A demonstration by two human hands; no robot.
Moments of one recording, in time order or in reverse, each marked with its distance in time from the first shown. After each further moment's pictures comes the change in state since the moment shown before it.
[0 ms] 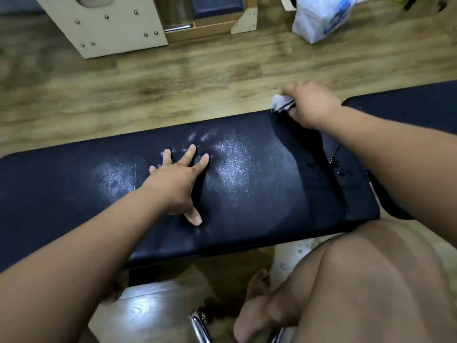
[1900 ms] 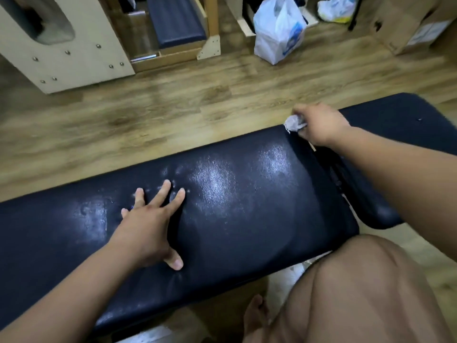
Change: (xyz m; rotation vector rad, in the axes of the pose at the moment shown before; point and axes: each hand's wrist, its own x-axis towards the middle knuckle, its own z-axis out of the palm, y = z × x) left_hand 0.006 -0.009 0.009 -0.011 0.076 0.045; right_hand -0.017 0.092 0.015 0.068 -0.054 0.224
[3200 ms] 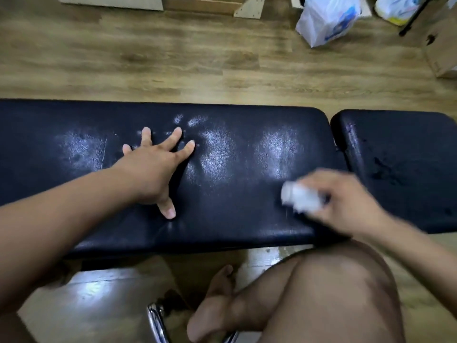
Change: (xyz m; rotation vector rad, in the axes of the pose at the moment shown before) left_hand 0.005 0.006 -0.003 0.030 -0.072 -0.057; right_hand -0.159 -0.040 0.012 0.274 -0.088 -0.558
